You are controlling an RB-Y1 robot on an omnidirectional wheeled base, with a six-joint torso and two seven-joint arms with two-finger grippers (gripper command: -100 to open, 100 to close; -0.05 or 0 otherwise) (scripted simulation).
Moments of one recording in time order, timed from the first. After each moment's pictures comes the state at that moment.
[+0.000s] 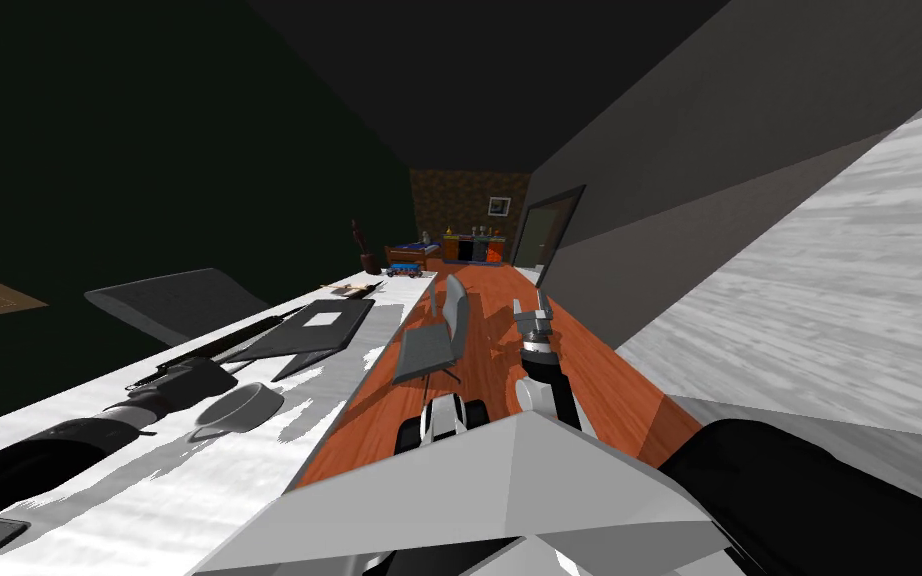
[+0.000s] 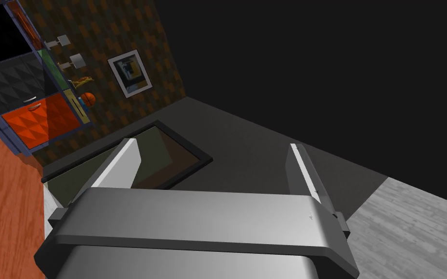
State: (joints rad) left arm 0.11 1.14 -0.06 -0.88 -0.13 -0.72 1.40; right arm 0.55 0.02 -0.03 -2.29 -0.08 -0.46 -0.17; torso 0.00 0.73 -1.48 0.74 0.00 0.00
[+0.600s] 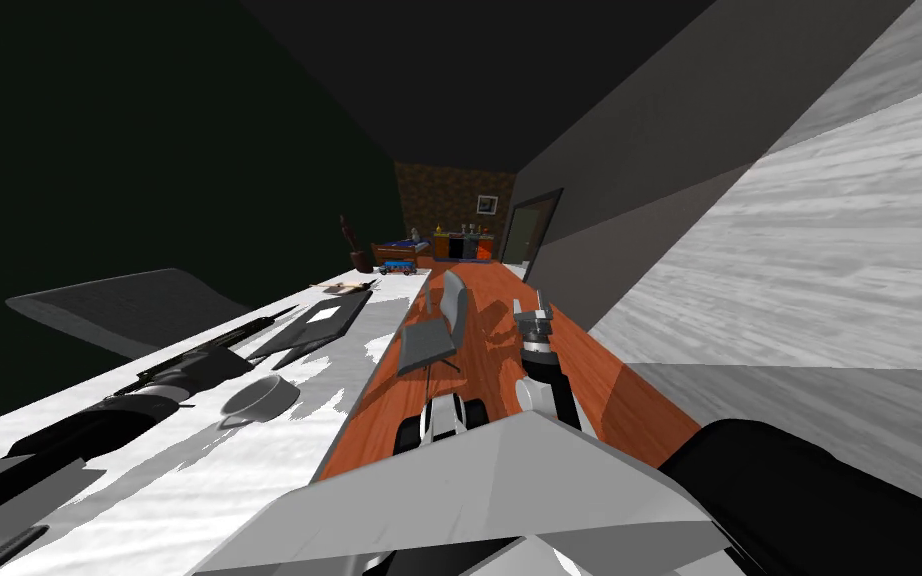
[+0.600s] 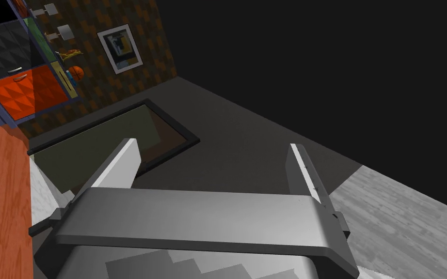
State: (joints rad) left arm 0.02 1.10 -0.07 -0.89 -0.03 -0.60 1.32; right arm 0.54 0.02 -0.03 -2.29 -0.08 -0.46 -0.17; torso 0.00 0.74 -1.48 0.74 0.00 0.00
